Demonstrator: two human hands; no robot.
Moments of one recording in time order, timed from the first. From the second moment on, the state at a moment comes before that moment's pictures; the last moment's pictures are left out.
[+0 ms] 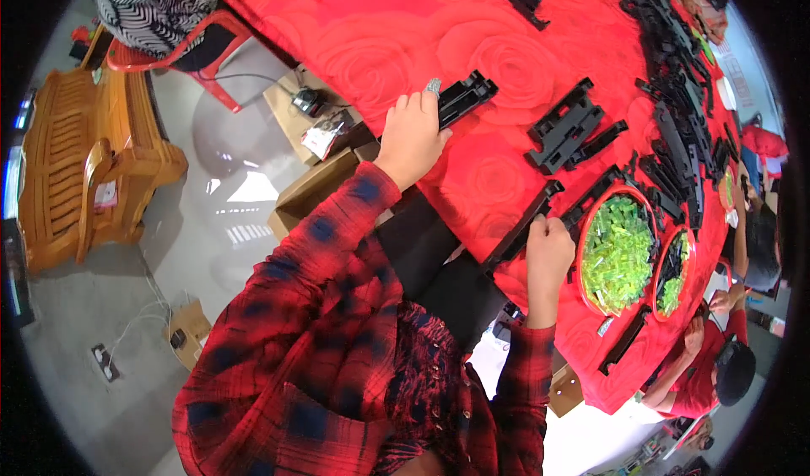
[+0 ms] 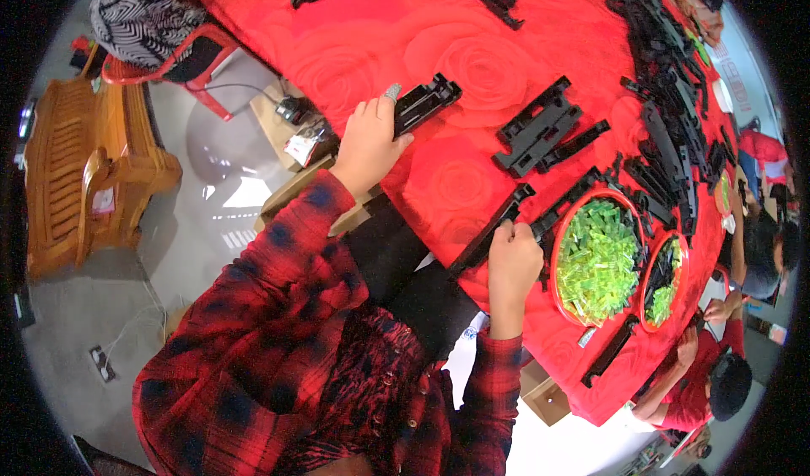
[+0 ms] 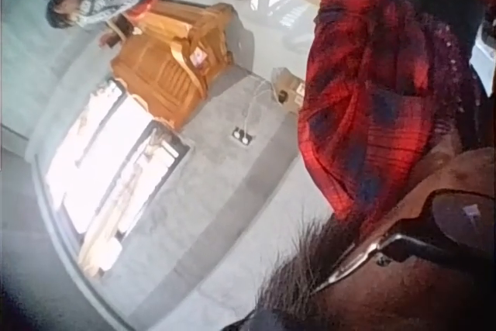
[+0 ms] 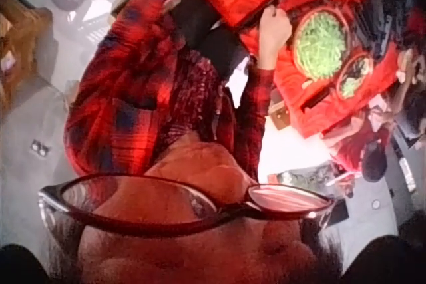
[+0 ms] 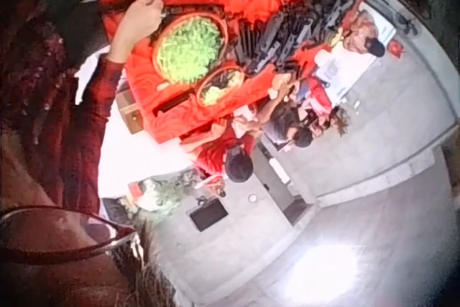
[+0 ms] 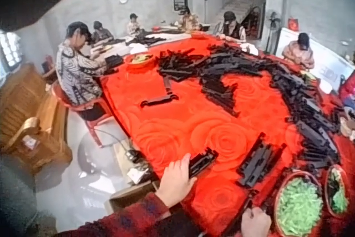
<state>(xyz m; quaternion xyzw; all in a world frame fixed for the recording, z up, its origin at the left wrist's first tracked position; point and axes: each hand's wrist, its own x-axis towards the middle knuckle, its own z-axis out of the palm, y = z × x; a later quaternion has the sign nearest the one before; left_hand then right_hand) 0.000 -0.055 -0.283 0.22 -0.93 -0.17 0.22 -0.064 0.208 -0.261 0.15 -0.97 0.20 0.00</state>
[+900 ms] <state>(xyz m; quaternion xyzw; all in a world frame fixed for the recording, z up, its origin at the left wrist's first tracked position) 0.194 -0.093 -0.606 0.44 -0.86 -0.09 -0.24 0.025 0.289 -0.224 0.00 -0.95 0.30 0.00</state>
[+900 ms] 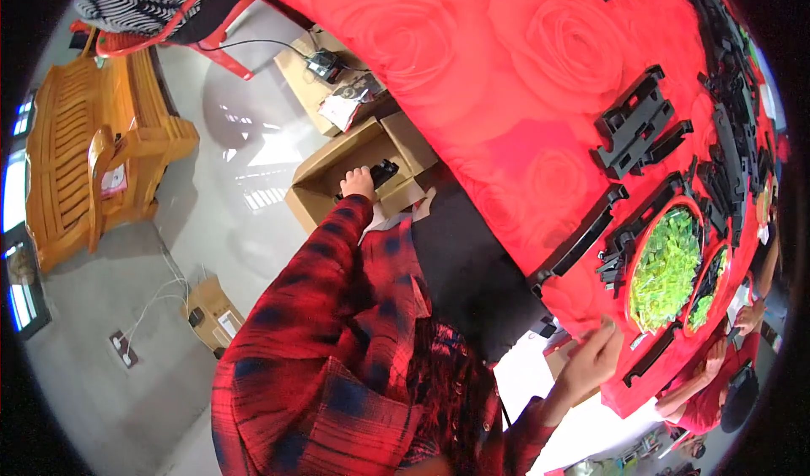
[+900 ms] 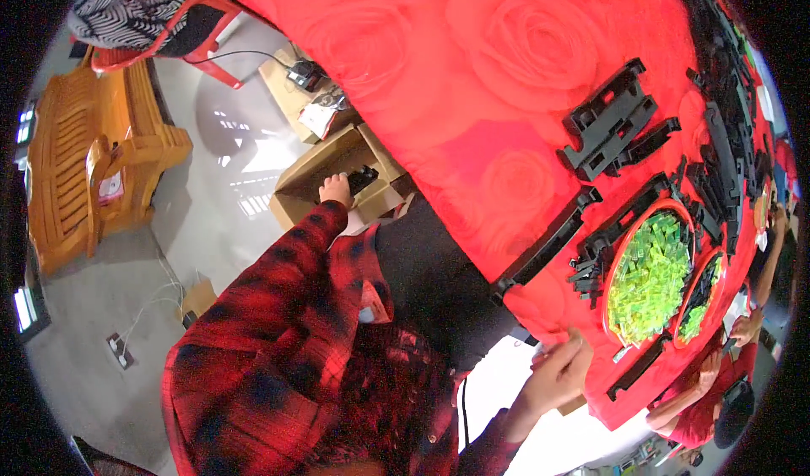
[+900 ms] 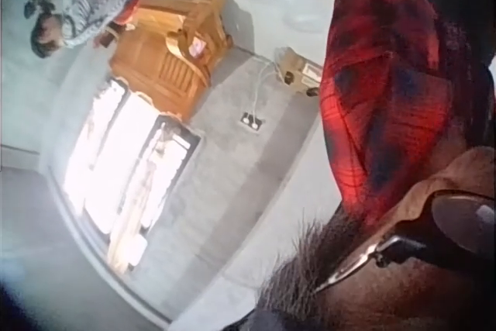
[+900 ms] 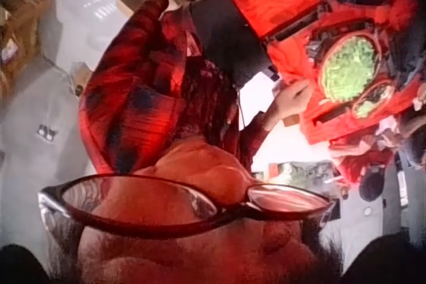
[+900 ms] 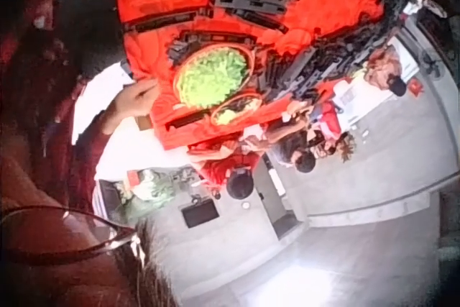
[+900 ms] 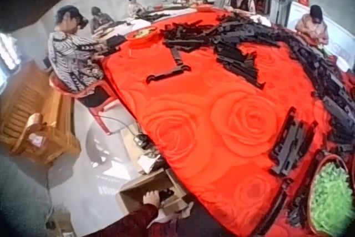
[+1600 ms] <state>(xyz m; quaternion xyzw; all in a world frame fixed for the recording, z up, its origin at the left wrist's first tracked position) 0.187 -0.148 -0.737 0.44 -0.89 0.11 -0.08 0.046 0.284 -0.223 -0.18 -0.95 0.27 -0.01</state>
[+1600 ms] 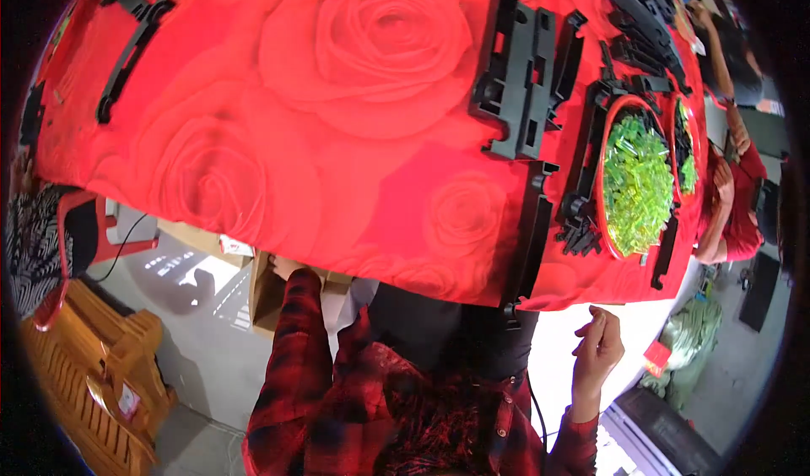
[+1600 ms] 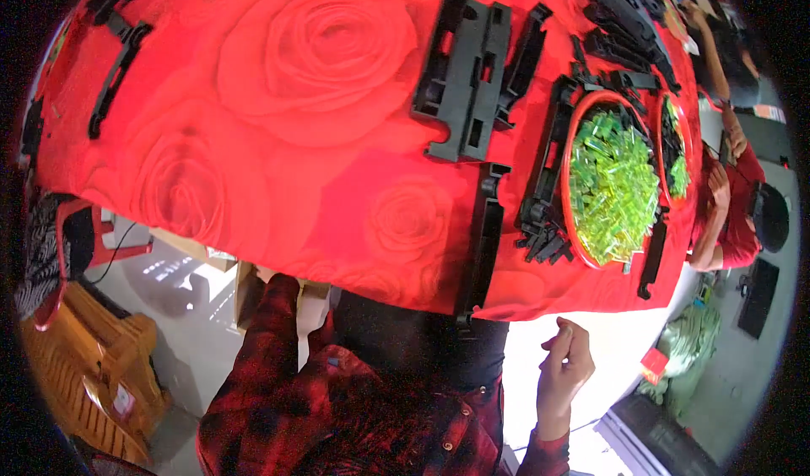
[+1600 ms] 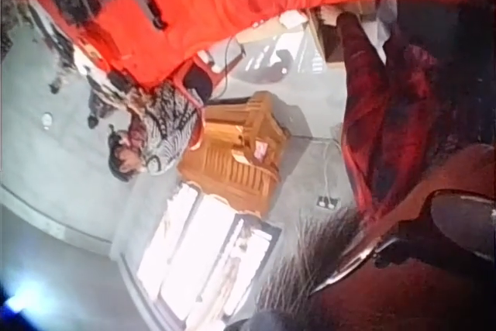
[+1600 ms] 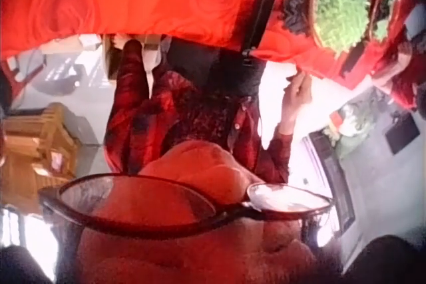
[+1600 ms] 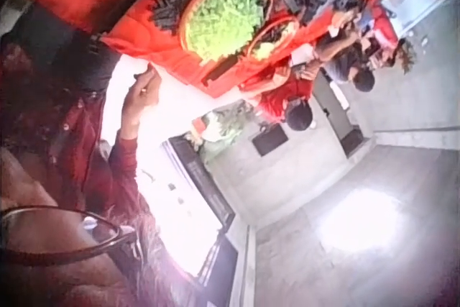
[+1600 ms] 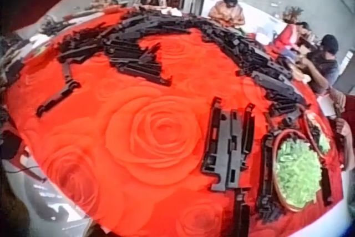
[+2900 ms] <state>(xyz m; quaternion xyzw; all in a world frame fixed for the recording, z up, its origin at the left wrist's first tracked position) 0.027 0.075 -0.272 0.07 -0.73 -0.68 -0.05 0.008 0.221 -0.255 0.09 -0.92 0.38 -0.03</state>
